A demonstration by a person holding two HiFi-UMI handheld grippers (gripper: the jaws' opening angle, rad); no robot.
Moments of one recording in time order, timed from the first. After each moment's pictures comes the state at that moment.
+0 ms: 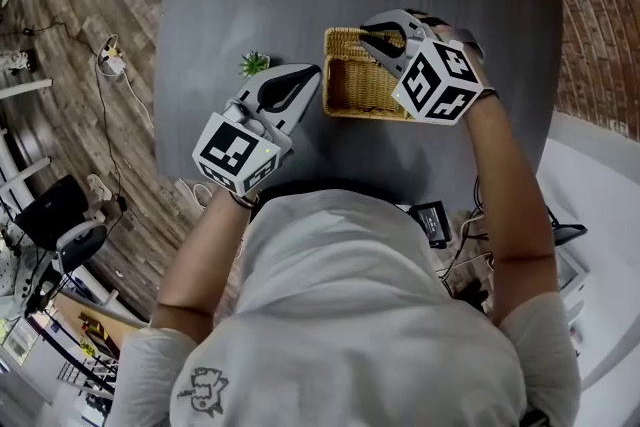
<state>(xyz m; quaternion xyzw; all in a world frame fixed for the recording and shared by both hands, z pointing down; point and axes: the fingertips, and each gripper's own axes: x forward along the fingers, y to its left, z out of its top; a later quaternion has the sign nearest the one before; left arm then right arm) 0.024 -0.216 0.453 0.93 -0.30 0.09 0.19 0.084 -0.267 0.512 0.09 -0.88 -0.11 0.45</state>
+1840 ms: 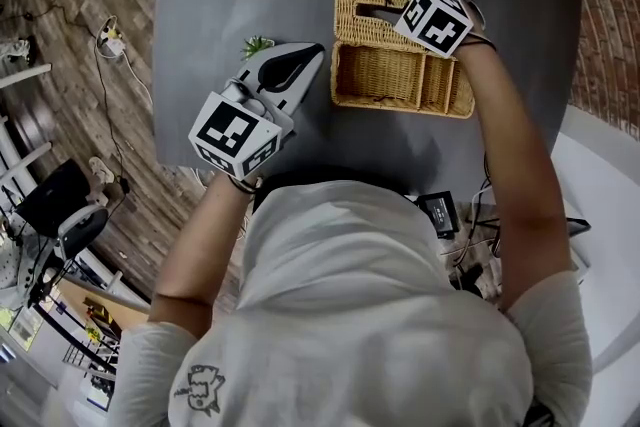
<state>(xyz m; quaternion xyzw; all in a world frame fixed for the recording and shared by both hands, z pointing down) 0.015 -0.233 0.477 0.92 -0.30 0.10 0.21 0.113 -0.336 0.621 0.13 -0.85 0.01 0.51</state>
